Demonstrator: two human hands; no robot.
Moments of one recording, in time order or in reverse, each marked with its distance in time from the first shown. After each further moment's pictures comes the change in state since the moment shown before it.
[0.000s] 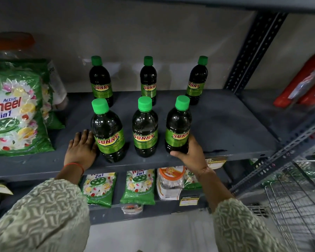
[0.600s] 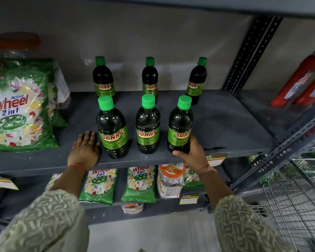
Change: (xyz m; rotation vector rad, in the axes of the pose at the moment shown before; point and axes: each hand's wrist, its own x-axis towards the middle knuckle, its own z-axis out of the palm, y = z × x) left_hand -0.012 -0.002 0.002 -0.132 0.007 -0.045; right_hand -0.007 0.002 0.004 0.028 -0.034 0.044
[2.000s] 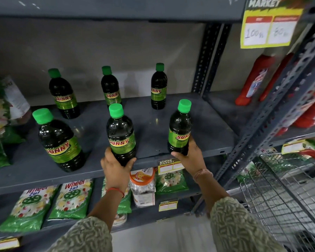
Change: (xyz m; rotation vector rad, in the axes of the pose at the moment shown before) left_hand -0.083 0.211 0.064 -0.702 0.326 -0.017; right_hand -0.001 0.049 -0.107 -0.097 0.181 -0.036
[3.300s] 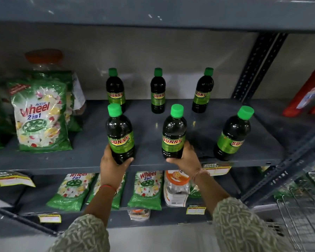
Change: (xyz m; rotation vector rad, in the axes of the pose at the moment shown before) left_hand 0.045 -0.075 -0.121 -0.027 0.082 0.000; right_hand -0.011 -0.073 0.123 0.044 -0.283 0.038
